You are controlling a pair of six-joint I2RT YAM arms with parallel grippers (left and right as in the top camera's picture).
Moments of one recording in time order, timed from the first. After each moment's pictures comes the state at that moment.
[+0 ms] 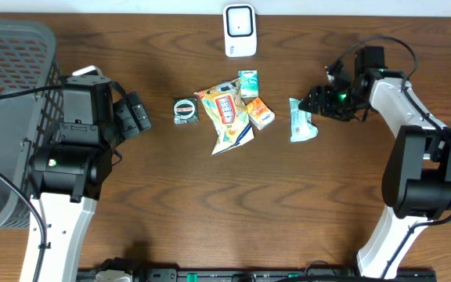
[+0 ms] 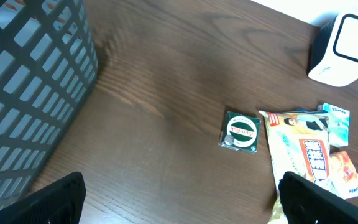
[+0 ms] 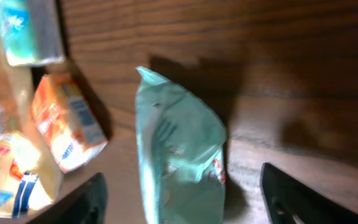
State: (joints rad) left arm -0.11 1.15 1.24 -0.91 -0.19 -0.43; right arm -0.05 2.06 1.44 -0.73 -0.53 0.08
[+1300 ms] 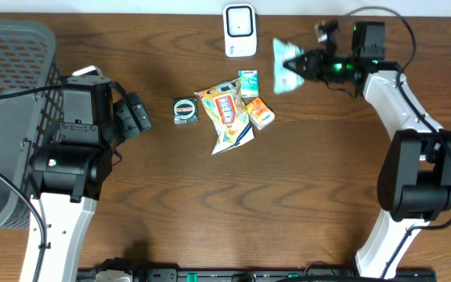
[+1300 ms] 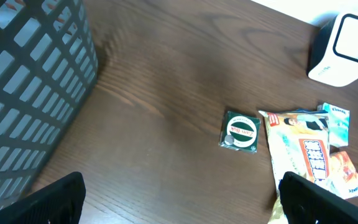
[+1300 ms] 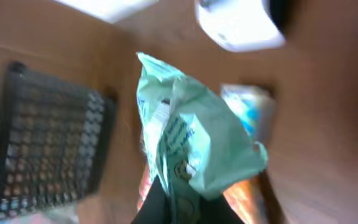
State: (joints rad) left arm -0.11 1.15 1.24 -0.91 -0.19 -0.43; right arm 0.01 2.04 1.54 -0.33 -0.97 0.32
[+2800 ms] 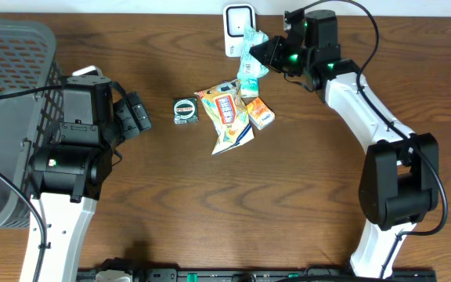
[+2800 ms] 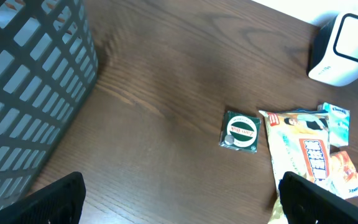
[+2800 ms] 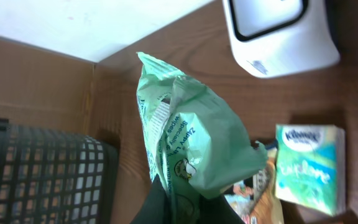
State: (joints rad) left arm -0.11 1.15 1.24 -0.91 -0.19 -0.43; right arm 0.24 2.01 1.55 -0.15 -0.61 0.68
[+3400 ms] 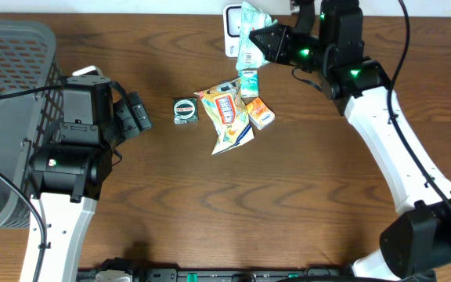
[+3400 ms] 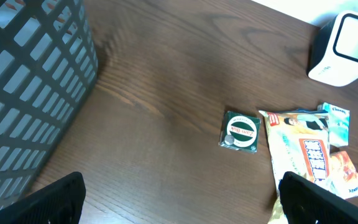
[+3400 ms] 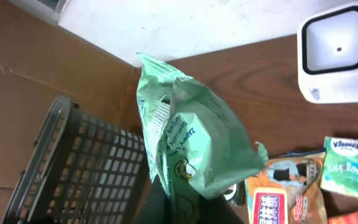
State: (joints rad) left arm -0.11 1.15 1.24 -0.91 -0.19 -0.43; right arm 0.28 1.72 1.56 -0.29 -0.58 0.62
